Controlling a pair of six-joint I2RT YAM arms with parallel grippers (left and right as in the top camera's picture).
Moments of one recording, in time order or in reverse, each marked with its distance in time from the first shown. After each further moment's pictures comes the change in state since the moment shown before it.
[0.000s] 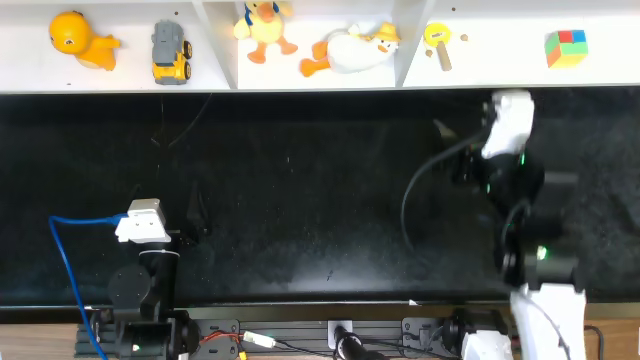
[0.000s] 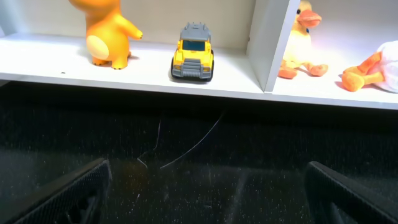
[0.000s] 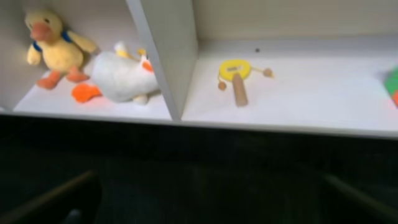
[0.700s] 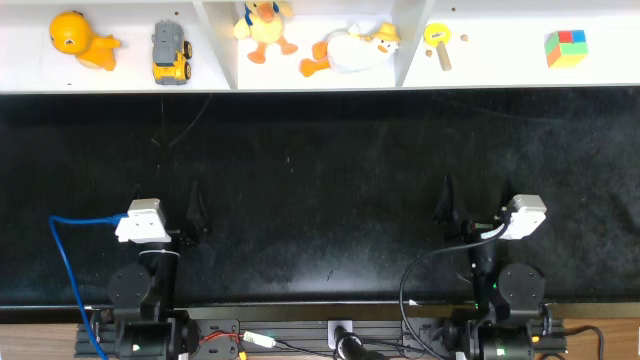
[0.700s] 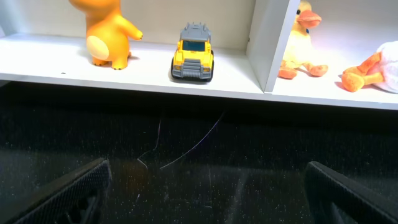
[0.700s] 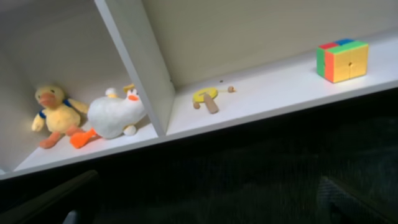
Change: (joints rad) left arm 0.000 0.000 -0.001 0.002 0.000 0.000; right arm 0.054 -0.765 -0.566 0.177 0.217 0.266
